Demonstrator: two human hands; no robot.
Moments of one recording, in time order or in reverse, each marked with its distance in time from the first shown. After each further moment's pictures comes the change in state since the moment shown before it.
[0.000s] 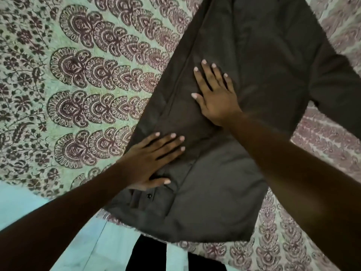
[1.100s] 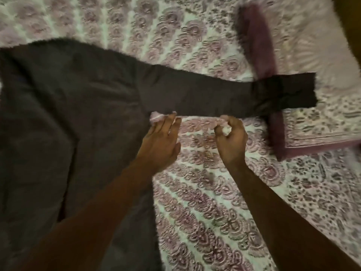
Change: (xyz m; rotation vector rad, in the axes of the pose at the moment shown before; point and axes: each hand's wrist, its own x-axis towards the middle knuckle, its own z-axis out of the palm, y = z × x) left_hand 0.401 0.241 -0.079 -0.125 0.066 0.053; right_hand -0.303 0.304 -0.031 0.797 0.725 1.105
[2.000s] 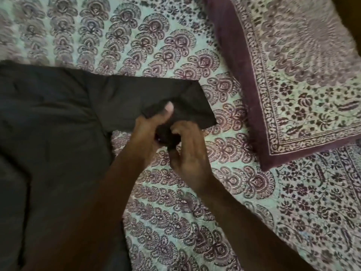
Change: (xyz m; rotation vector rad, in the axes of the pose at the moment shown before) left_hand 0.109 0.071 -0.025 -1.682 0.040 -0.636; right_hand 0.013 0.001 0.010 0.018 -0.031 -0.565
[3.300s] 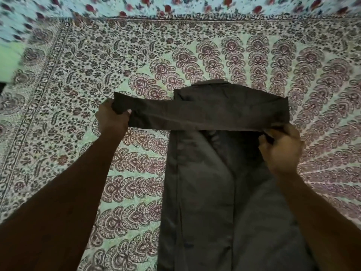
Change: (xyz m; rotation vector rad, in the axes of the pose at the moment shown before) left_hand -0.078 0.223 -0.604 0.852 0.977 0.370; right_hand 0.066 -0.209 0.265 -0.428 -0.128 0.275
